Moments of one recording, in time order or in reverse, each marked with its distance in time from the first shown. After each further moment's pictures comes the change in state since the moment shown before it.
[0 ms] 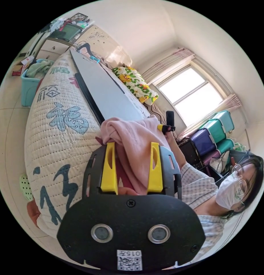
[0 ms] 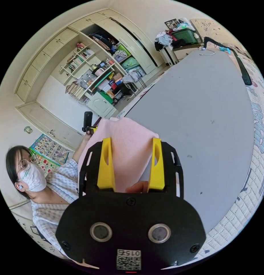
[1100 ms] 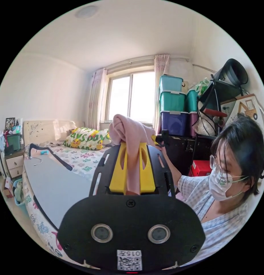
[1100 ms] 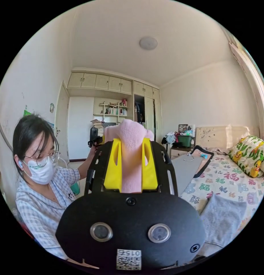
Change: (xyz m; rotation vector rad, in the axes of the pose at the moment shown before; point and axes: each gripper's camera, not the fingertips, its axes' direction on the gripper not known) left arm 0.463 -0.076 -0.074 0.294 0.077 0.875; right arm -0.536 0.323 -0.297 0.772 0.267 -0.548
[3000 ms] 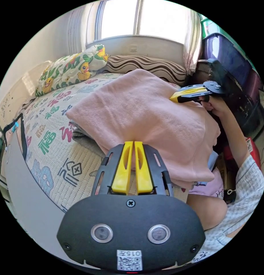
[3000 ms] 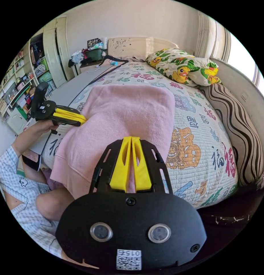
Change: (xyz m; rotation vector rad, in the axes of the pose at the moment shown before) left arm -0.207 -0.118 0.670 -0.849 -0.107 -0.038; right arm 0.525 0.065 0.115 -0.893 0.760 0.410
